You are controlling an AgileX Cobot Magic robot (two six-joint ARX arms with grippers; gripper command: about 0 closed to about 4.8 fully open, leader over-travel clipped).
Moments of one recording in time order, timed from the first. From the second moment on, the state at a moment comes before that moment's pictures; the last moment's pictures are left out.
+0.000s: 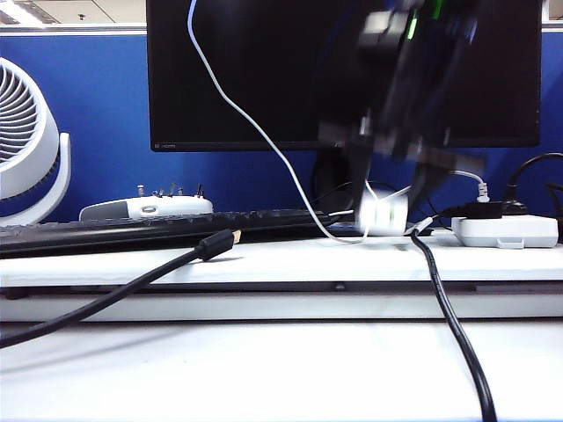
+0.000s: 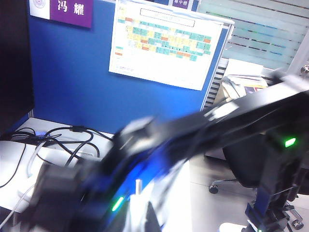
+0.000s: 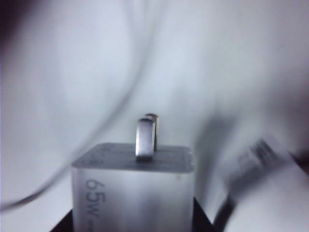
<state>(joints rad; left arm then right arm) -0.48 1.54 1.73 -0.37 1.03 0.05 0.41 1.81 1.54 -0.85 -0.11 0.55</state>
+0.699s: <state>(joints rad) -0.48 1.54 1.73 -0.36 1.10 0.00 0.39 1.28 1.54 -0.43 -0.14 0.56</state>
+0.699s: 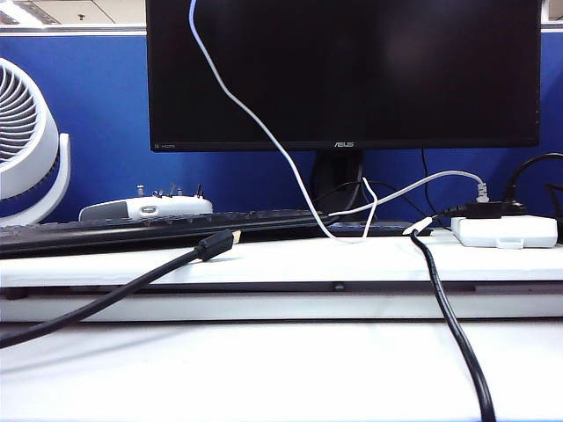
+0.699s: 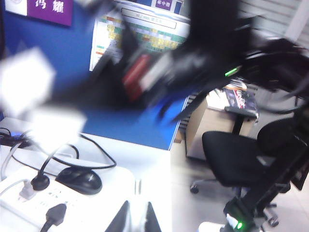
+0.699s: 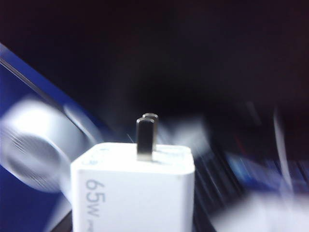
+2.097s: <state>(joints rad) -0.52 1.54 1.73 0.29 1.04 -0.96 0.40 1.29 1.54 0.26 -0.41 1.01</state>
